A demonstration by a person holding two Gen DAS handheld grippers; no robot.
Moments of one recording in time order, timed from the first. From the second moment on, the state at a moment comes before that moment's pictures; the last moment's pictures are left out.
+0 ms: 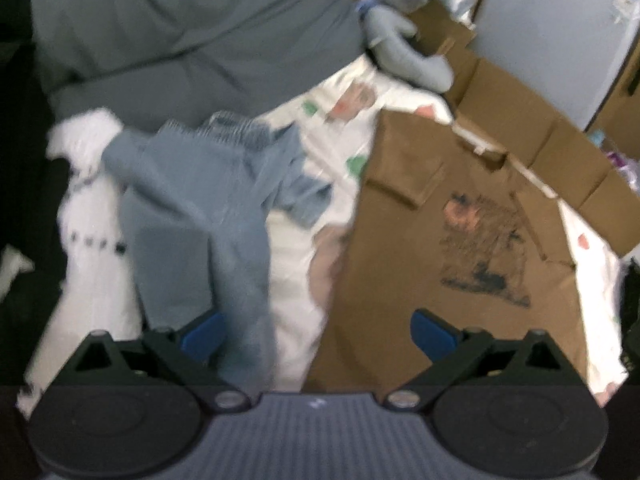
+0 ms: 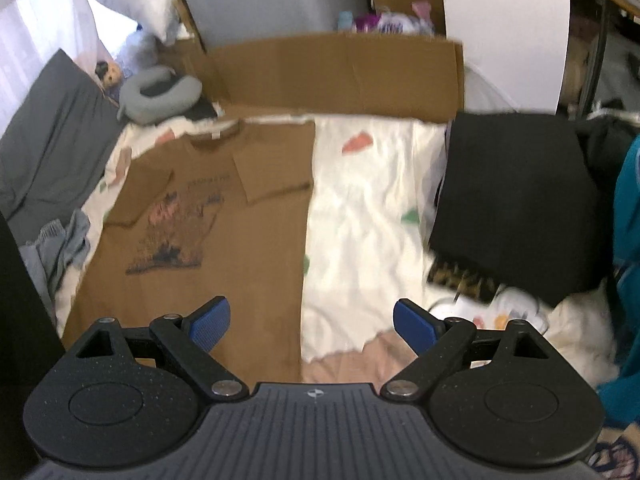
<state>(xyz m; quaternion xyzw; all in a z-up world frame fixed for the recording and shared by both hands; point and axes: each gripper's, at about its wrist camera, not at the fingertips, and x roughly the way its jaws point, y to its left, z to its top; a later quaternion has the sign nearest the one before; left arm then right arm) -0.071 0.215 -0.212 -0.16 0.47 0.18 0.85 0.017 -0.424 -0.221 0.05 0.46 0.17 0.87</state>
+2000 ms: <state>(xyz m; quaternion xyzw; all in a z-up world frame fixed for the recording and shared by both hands) -0.058 0.244 -0.336 -0.21 0.58 0.11 0.78 0.051 -0.390 -0.437 0.20 0.64 0.23 0.70</state>
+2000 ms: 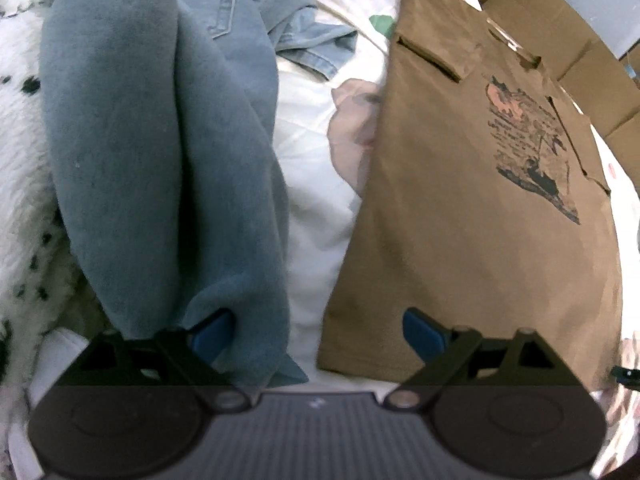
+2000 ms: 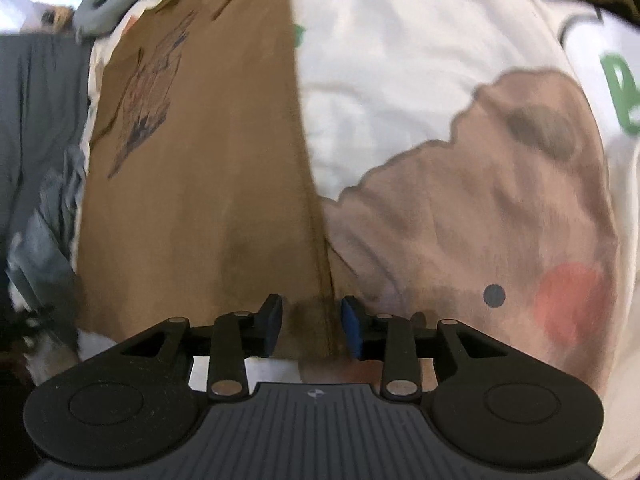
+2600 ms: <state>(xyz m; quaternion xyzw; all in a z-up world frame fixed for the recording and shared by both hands) -0.046 0.221 -0.322 -0.16 0.58 0.04 0.80 0.046 -0.388 -0.404 0.14 0.64 0.24 0.72</state>
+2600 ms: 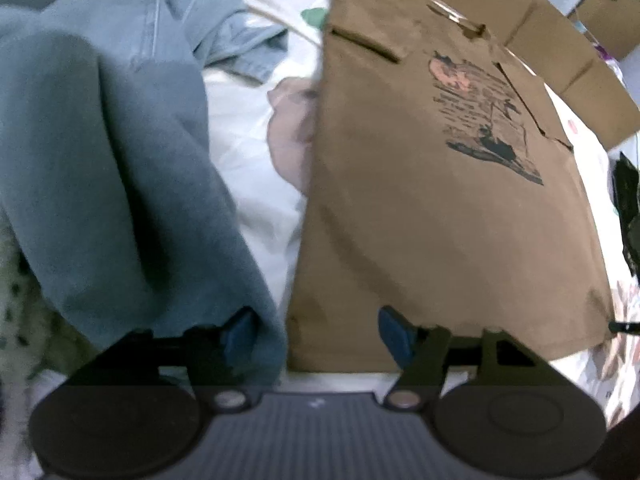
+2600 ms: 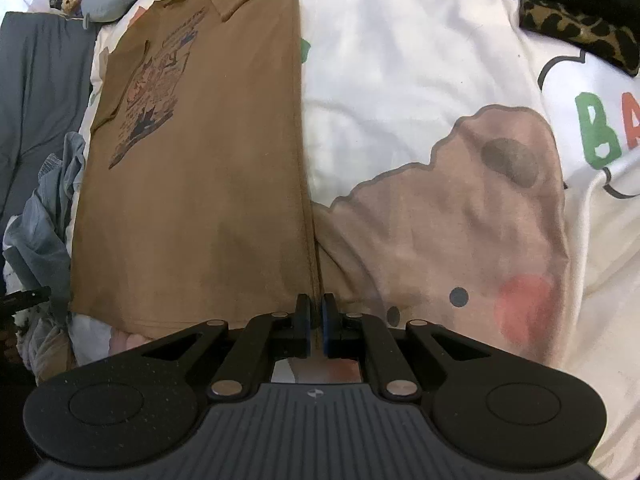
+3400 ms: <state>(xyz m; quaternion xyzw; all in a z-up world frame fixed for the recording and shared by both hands) -0.047 0.217 -0.380 -0.16 0.58 0.06 0.79 0.043 -0.375 -0.388 0.06 0.65 0.21 0.73</state>
